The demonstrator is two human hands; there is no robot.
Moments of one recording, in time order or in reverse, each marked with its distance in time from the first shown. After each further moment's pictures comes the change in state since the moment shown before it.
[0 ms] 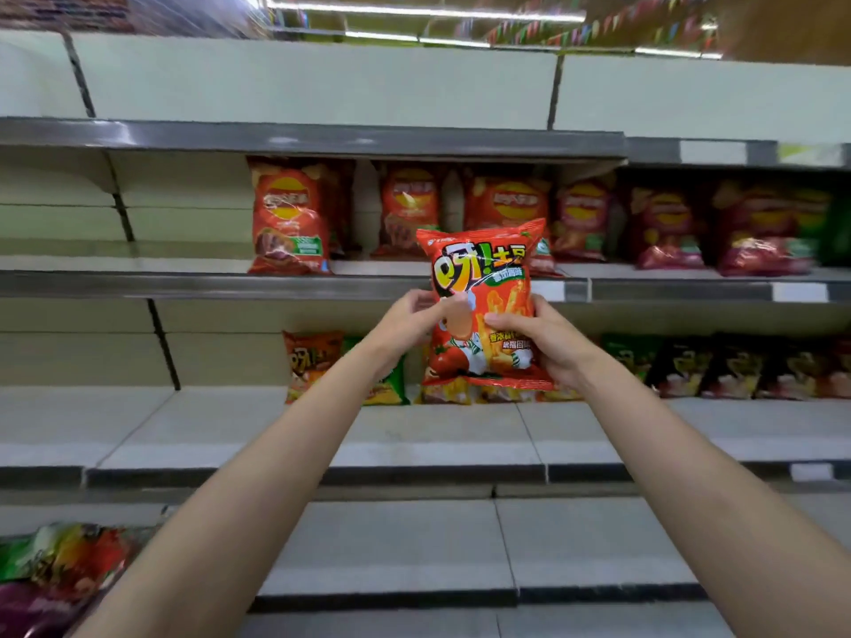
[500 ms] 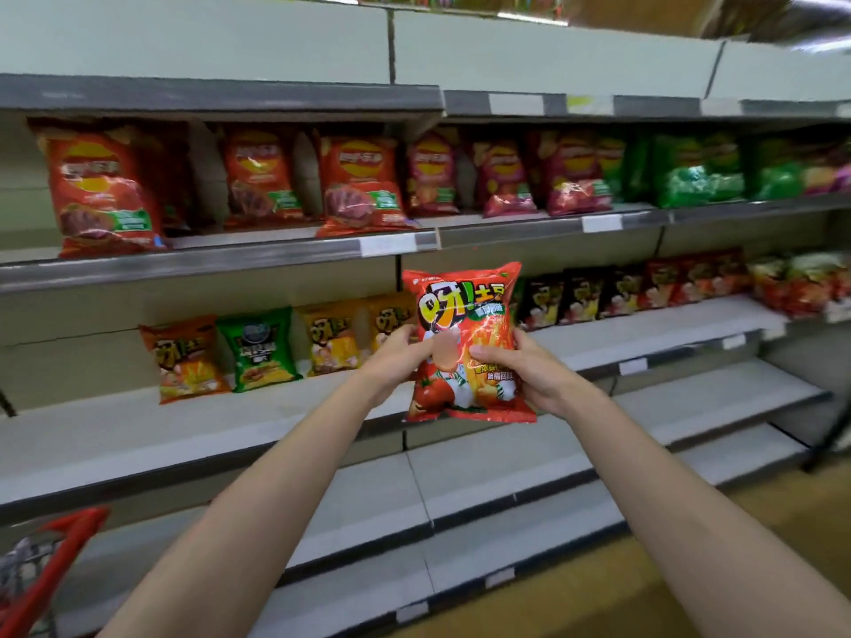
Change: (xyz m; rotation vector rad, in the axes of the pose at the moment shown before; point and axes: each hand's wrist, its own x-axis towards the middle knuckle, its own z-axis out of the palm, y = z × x) left_hand -0.036 -0.037 0.169 -0.064 -0.302 -0.147; right_hand -0.135 0.058 -0.117 0.026 0.203 0.141
